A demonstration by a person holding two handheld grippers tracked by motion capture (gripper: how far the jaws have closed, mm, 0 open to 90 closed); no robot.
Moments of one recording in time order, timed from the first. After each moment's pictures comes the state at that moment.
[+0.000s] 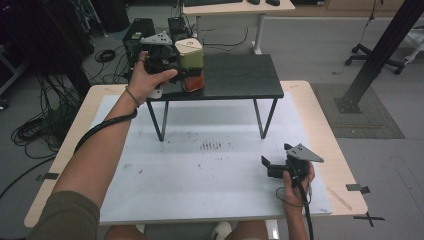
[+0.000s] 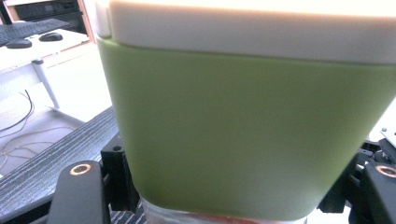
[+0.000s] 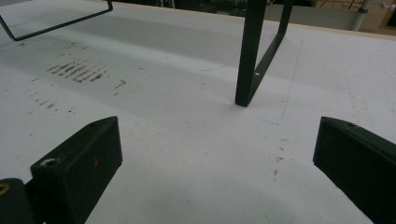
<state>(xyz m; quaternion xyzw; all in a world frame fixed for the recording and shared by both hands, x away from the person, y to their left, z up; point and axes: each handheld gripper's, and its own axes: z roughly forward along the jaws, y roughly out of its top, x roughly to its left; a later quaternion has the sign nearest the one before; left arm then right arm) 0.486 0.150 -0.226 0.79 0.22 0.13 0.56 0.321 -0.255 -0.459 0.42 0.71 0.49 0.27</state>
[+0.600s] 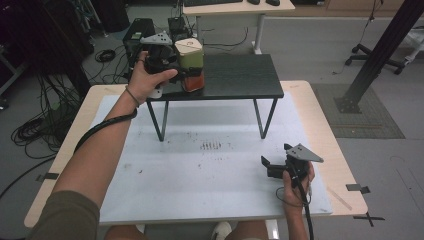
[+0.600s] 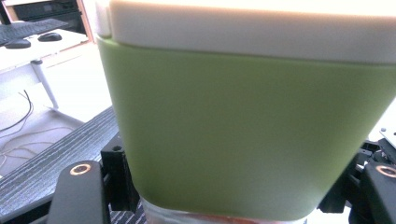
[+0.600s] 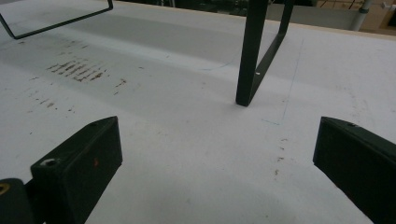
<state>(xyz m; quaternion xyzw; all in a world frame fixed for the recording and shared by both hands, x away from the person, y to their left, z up) 0.487 0.151 -0.226 0.79 0.22 0.13 0.56 0.321 -0.255 -0.459 0.42 0.72 0.49 0.27</state>
